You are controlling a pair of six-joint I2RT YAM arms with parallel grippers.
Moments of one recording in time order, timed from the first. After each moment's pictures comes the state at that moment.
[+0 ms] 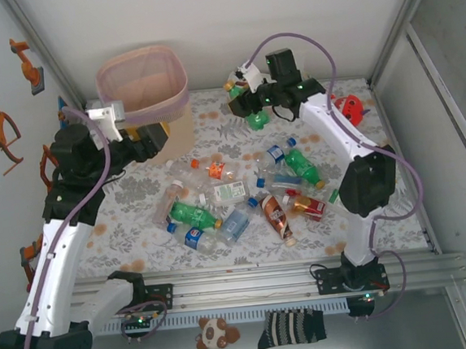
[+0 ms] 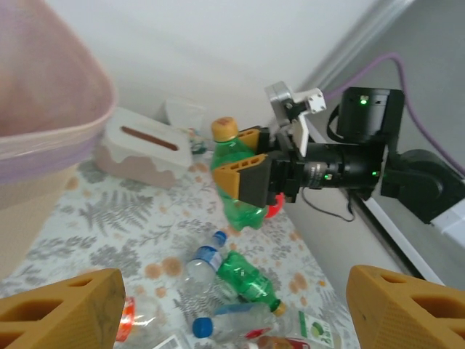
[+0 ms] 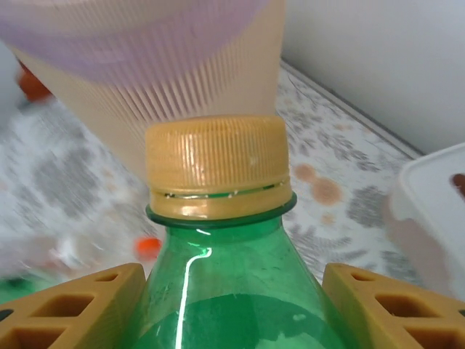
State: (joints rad) left arm -0.29 0.97 1.18 -0.41 0.52 -0.49; right arm 0.42 1.89 1.83 -0.53 -0.56 -0.15
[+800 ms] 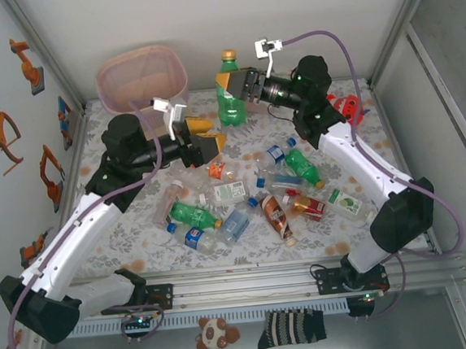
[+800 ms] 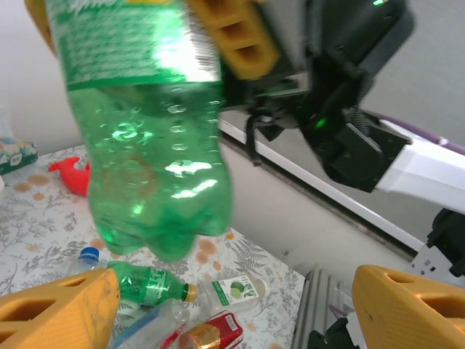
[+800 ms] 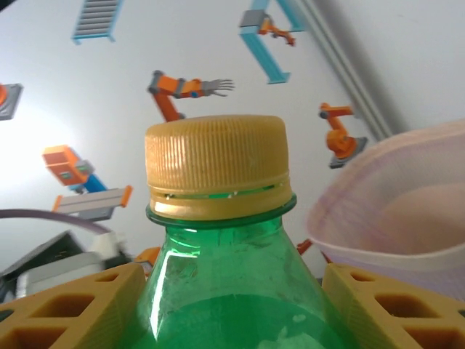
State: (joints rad) left arm -0.61 1.16 1.17 -0.10 0.67 -0.38; right arm 0.50 1.55 1.49 0.32 -0.80 0.80
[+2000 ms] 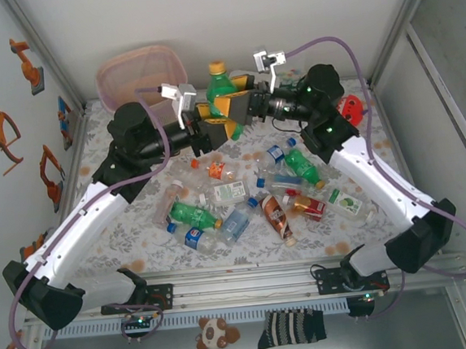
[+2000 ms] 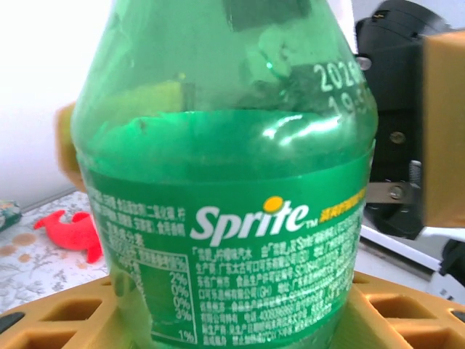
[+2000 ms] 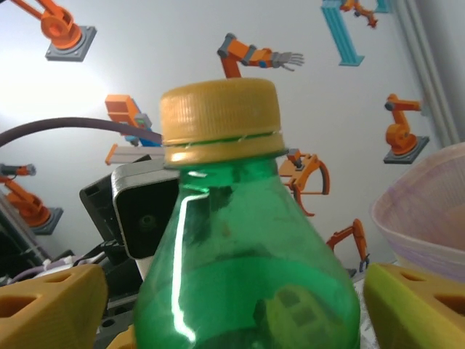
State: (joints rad) left arm -0.68 1.23 1.30 -0.04 0.62 -0.33; right arm 0.58 1.38 1.45 0.19 -0.83 0.64
